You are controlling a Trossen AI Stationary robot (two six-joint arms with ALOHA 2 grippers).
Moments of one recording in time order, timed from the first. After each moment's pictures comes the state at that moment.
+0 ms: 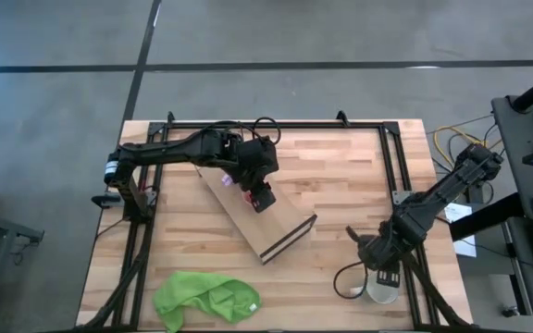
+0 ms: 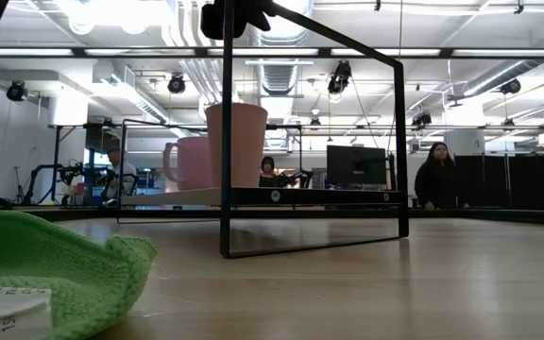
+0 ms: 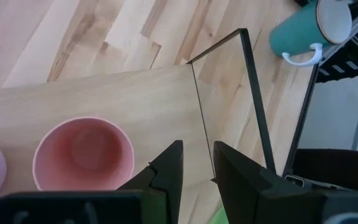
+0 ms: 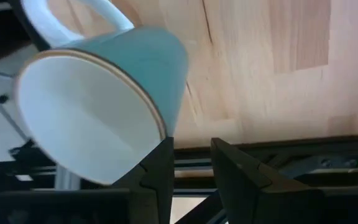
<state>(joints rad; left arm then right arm) 0.04 1.76 1.94 -1.16 0.17 -0.49 0.69 1.31 0.99 -1.16 -0.35 0.96</state>
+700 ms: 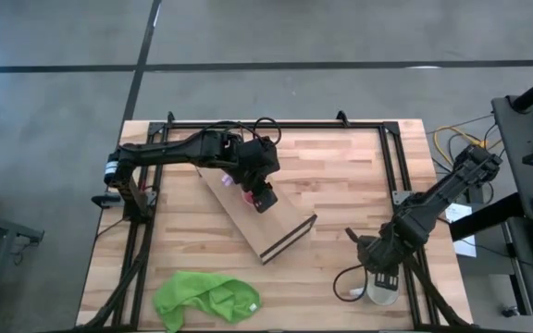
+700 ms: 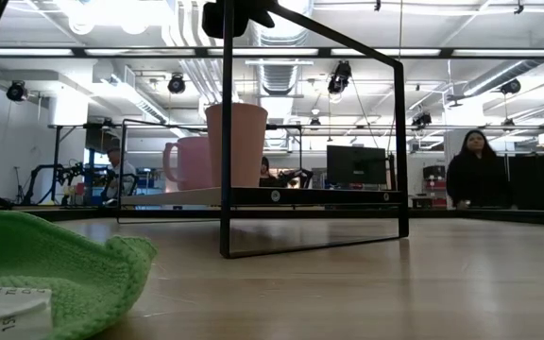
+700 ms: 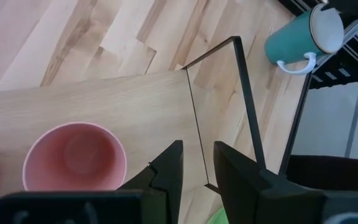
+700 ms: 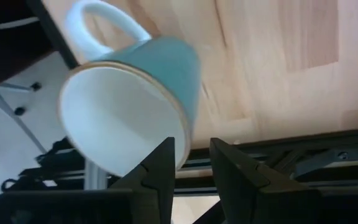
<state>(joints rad) 0.04 1.76 1.94 -1.13 0.17 -0.52 0.71 1.33 1.07 -1.17 -0.34 1.05</state>
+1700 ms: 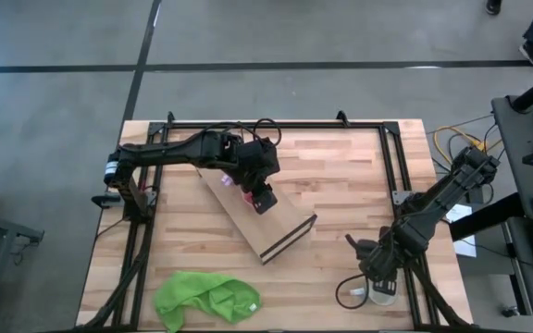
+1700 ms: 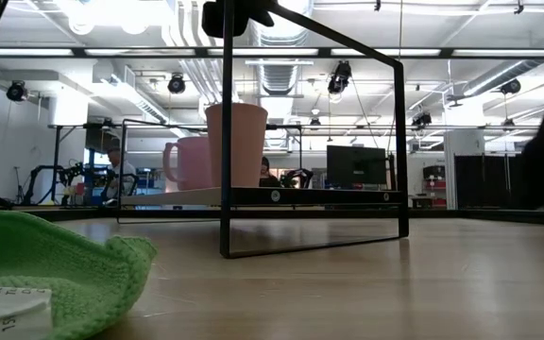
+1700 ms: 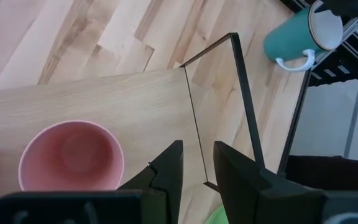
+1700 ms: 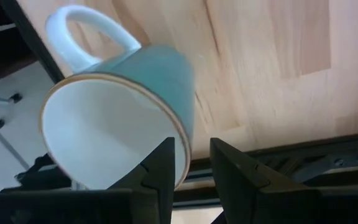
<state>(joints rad) 0.03 1.76 1.94 -1.14 0.18 -0.52 0.76 1.38 1.08 -1.16 -0.27 1.09</state>
